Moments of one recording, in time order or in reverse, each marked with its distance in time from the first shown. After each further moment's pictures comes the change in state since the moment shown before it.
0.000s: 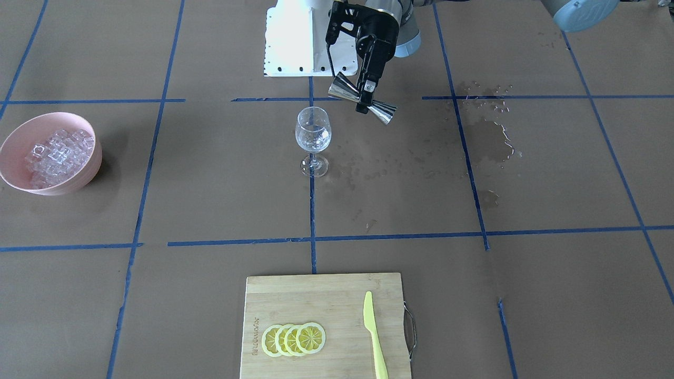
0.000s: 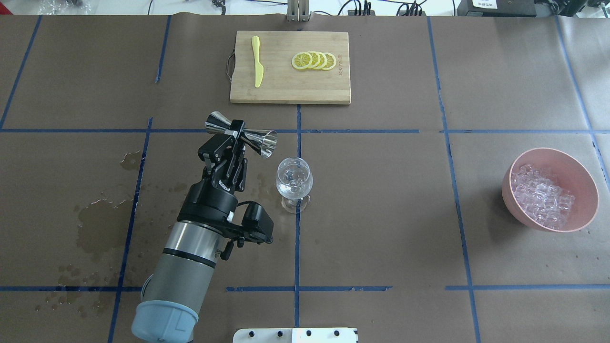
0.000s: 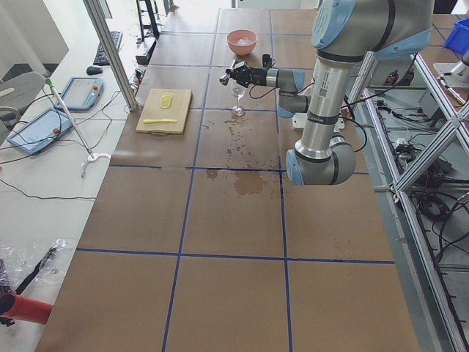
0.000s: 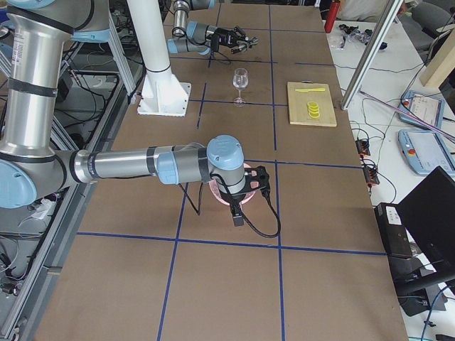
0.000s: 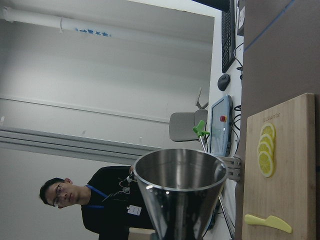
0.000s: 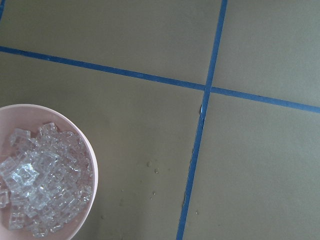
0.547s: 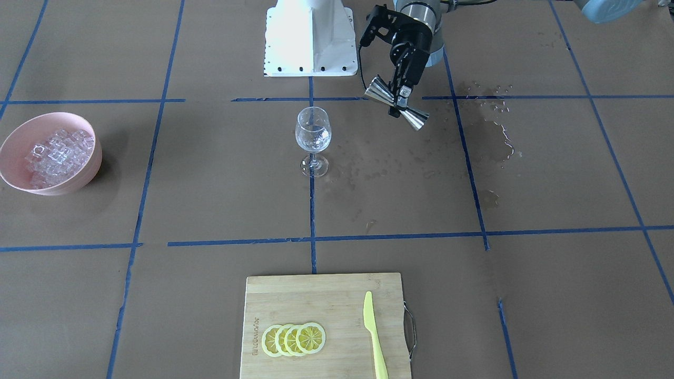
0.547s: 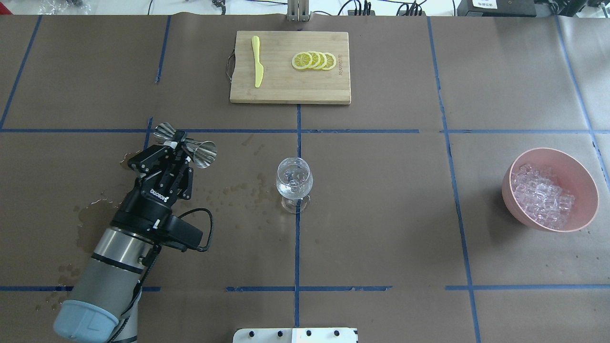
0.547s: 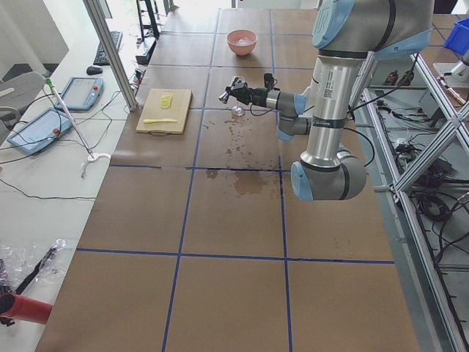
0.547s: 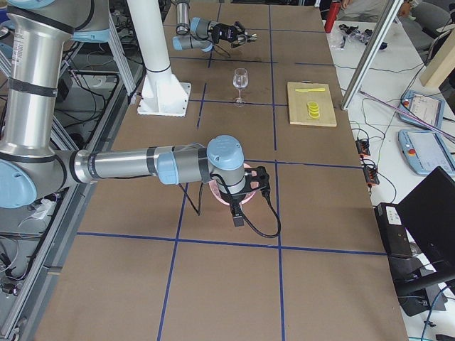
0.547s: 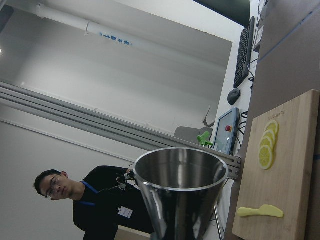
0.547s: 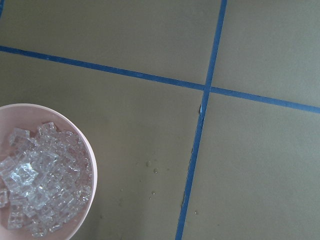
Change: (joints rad) left arm -0.008 0.225 -0.002 -0.334 -0.056 -0.013; right arm 0.000 0.000 -0.001 0.000 -0.002 -0.002
